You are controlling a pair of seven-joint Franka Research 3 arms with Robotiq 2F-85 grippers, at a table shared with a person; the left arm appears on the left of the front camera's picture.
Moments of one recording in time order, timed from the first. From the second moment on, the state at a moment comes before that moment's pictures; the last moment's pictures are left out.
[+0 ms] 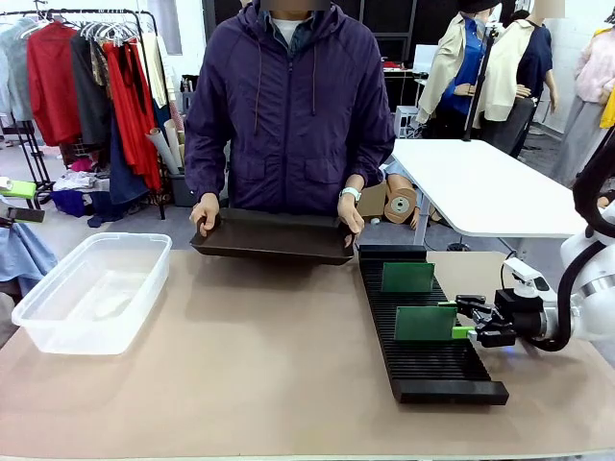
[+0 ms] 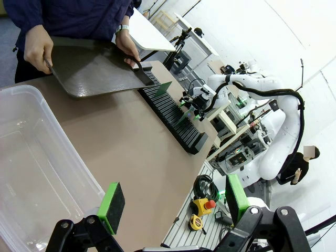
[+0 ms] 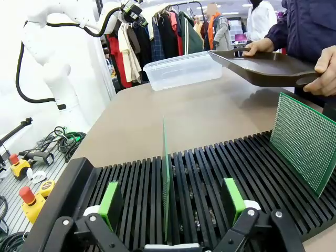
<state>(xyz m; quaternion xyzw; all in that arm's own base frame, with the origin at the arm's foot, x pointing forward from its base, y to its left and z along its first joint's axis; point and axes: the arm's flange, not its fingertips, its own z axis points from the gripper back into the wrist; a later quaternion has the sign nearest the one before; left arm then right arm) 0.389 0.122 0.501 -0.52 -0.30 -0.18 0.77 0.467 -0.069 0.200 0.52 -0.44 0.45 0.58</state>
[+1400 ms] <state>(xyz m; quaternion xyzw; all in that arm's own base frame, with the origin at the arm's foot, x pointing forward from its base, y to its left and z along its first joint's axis) 0.389 0.122 0.501 -0.52 -0.30 -0.18 0.77 0.469 -0.066 0.291 0.53 -0.44 0.46 0.57</state>
